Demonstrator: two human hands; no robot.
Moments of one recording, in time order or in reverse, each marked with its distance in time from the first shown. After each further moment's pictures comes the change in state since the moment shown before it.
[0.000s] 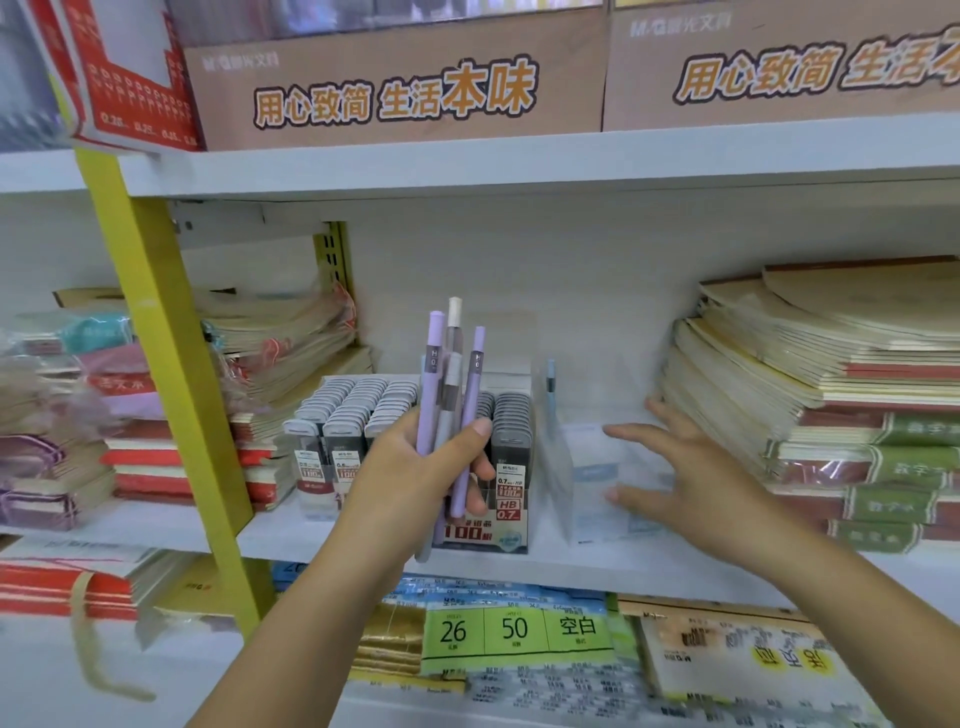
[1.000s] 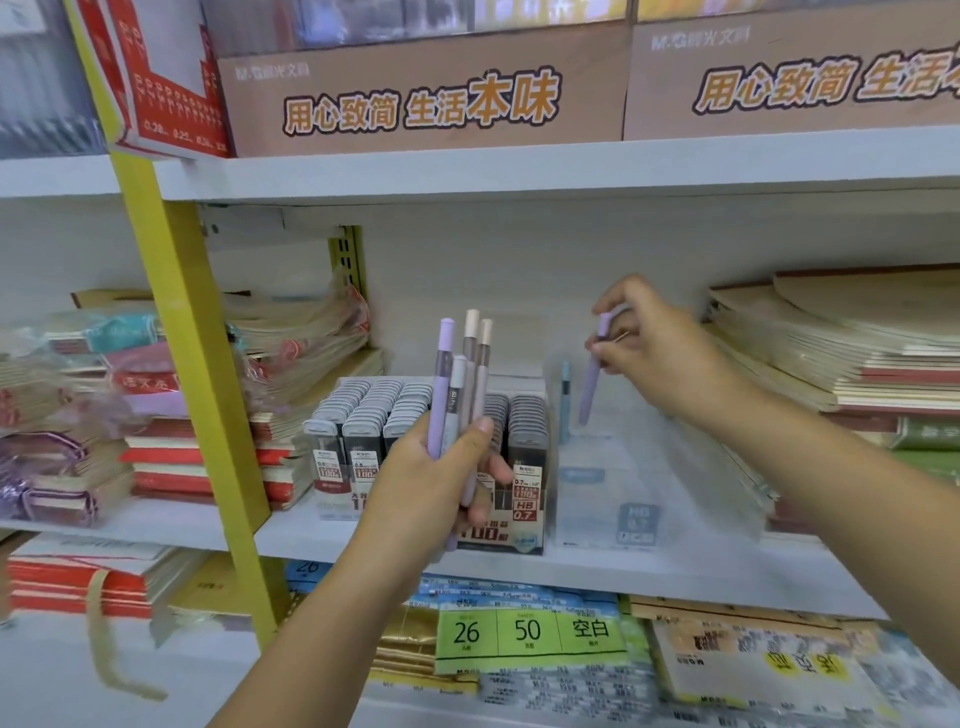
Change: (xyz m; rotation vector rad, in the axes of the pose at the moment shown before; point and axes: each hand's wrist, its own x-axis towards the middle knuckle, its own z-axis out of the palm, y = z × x) left_hand -0.007 -0.001 -0.004 0.038 0.009 -0.039; right_hand 0.074 -0.063 -0.041 0.140 0.330 -0.235
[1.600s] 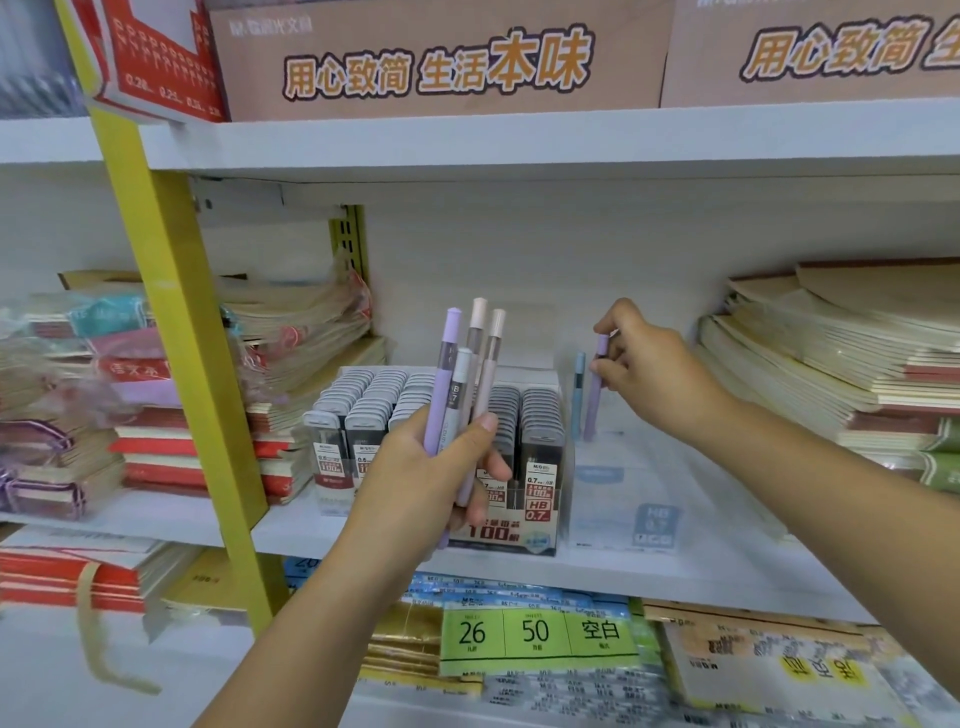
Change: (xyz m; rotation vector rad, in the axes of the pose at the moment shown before) left_hand 0.007 -0.006 -0.012 -0.010 -0.012 0.007; right_hand 0.008 0.024 0.034 -0.232 -0.096 0.000
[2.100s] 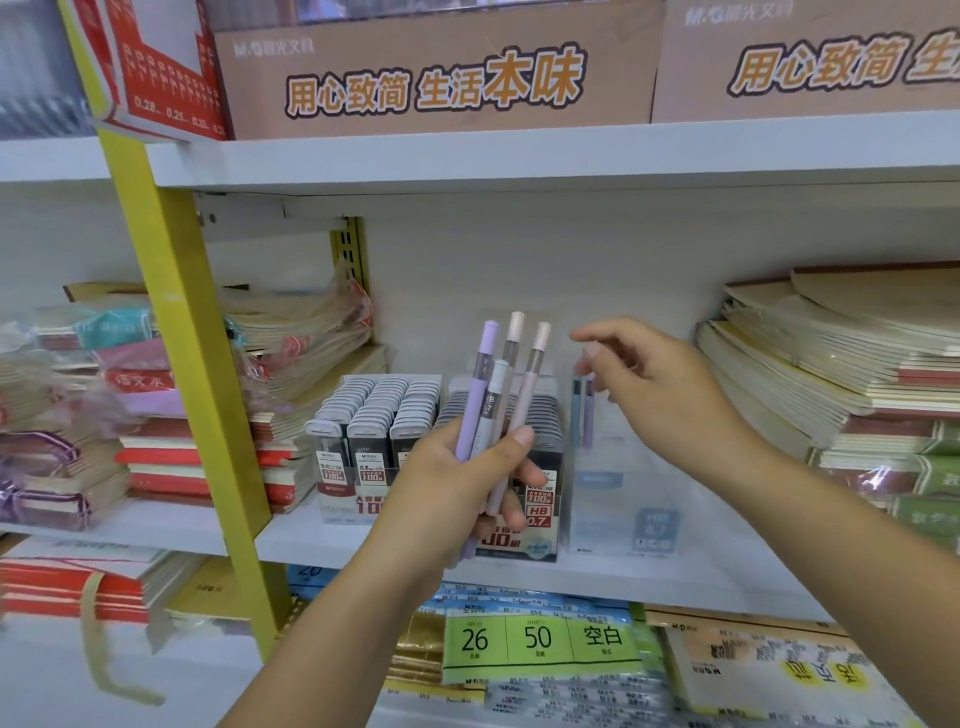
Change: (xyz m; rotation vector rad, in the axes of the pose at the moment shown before) left_hand 0.003 0.001 0.012 -0.070 -0.095 -0.046; right_hand -0.038 -0.043 -0.015 0.336 0.137 0.007
